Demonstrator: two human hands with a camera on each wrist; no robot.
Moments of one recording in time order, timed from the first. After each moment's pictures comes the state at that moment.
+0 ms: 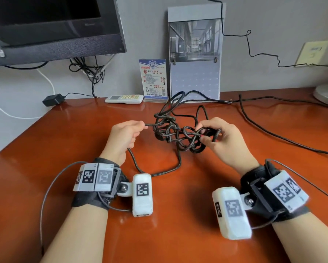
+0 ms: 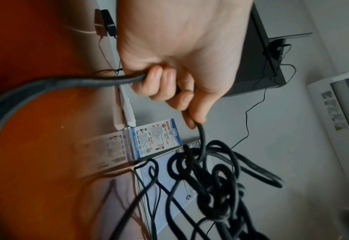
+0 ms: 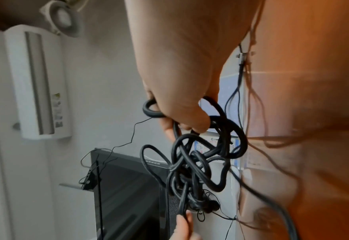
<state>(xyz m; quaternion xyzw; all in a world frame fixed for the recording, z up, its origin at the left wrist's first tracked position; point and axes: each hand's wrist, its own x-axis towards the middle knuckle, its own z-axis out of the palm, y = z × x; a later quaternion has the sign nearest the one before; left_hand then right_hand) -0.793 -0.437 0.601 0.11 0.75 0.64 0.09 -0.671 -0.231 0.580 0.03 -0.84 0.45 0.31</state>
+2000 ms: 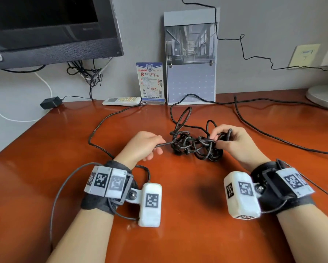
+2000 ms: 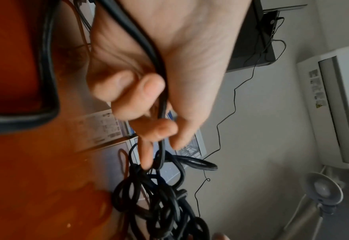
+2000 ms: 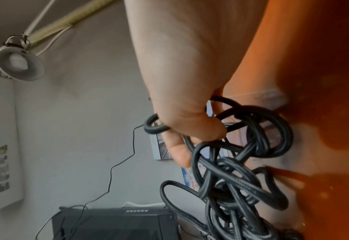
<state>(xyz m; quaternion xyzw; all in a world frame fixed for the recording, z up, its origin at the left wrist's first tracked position) -0.770 -0.410 0.600 0.21 0.85 0.45 0.18 -0.659 -0.196 0.569 -0.03 -0.77 0.60 0.23</state>
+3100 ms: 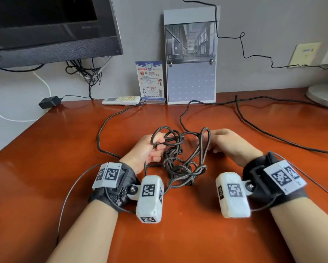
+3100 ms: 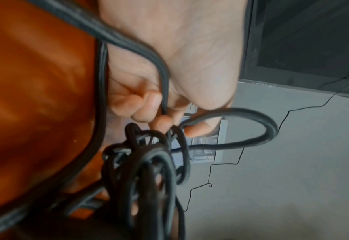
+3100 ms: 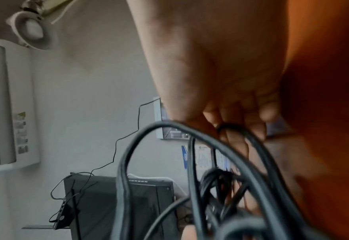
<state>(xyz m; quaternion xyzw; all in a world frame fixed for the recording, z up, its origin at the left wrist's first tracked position) -0.792 -0.399 0.565 0.18 0.58 0.70 0.39 -0.680 -0.208 0.574 -0.16 -0.80 0.57 0.06</state>
